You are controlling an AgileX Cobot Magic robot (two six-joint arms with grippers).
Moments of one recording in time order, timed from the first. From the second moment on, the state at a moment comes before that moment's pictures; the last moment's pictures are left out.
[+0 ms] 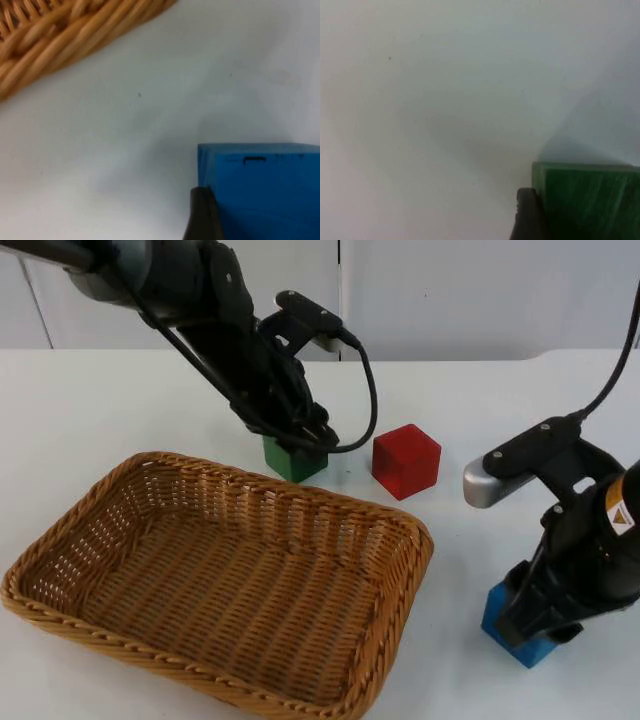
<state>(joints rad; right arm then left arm) 0.60 1.83 -0.77 -0.24 0.22 0.14 -0.37 2.40 -1.77 -0.28 0.56 0.66</state>
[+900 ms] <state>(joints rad) 0.60 1.28 -0.77 -0.28 0.51 0.16 -0.37 2.08 -1.77 -0.28 0.78 0.58</state>
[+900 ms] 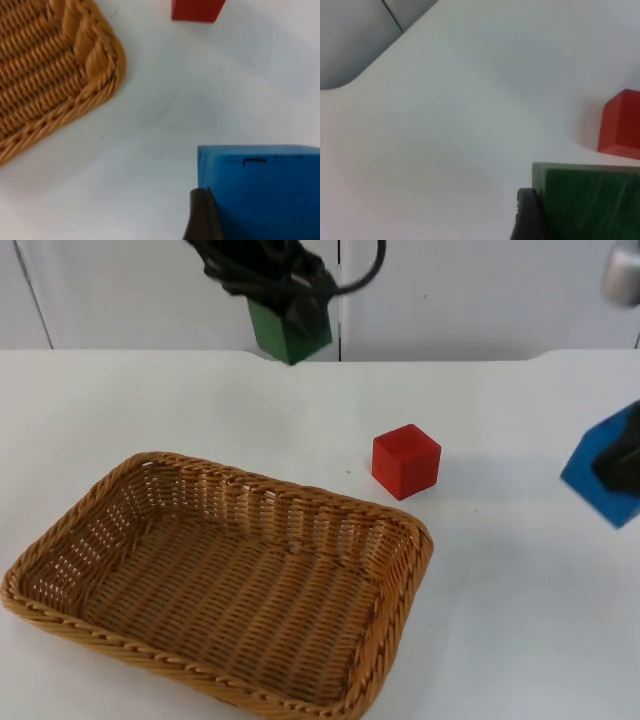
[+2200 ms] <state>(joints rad) 0.60 1.13 -0.77 -0.27 0.57 0.19 -0.37 1.84 -1.63 -0.25 0.91 0.47</state>
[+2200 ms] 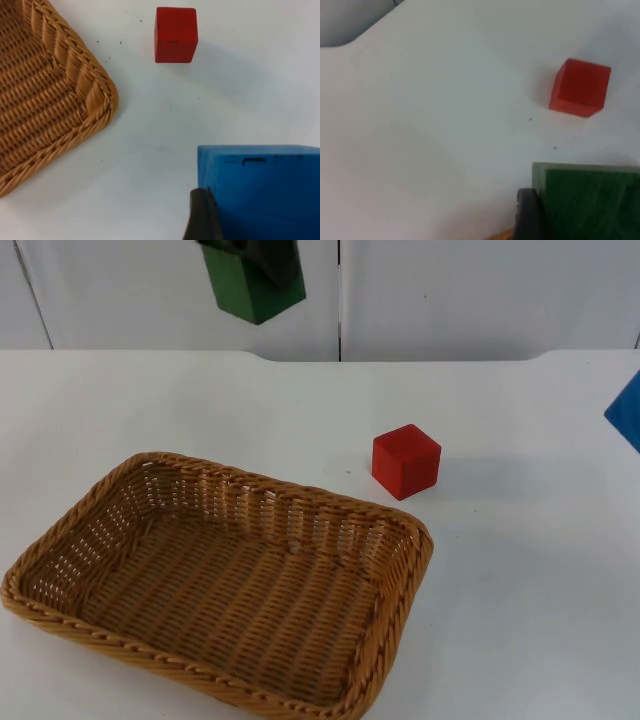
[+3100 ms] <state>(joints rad) 0.60 1.17 -0.77 -0.18 0.58 0.18 -0.37 1.62 -1.17 -0.14 0.78 0.37</state>
